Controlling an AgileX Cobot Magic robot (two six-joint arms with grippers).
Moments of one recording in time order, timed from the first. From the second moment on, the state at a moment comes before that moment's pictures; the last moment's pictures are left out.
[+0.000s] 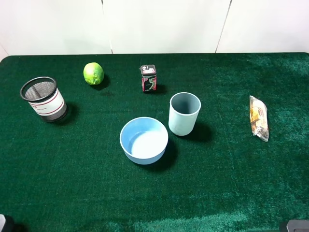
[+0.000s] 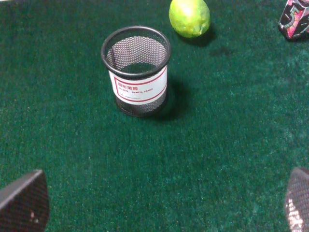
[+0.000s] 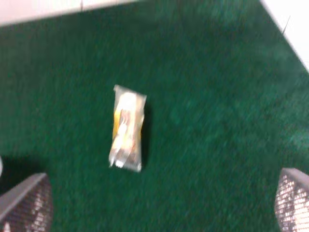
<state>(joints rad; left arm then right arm) -0.03 -0.01 -0.50 -0.04 1.05 0.09 -0.13 0.09 -0.63 0.01 1.13 0.00</state>
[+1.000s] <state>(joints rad) -0.03 -0.01 -0.50 -0.04 1.05 0.09 -0.06 -0.01 -0.50 0.01 1.03 0.00</state>
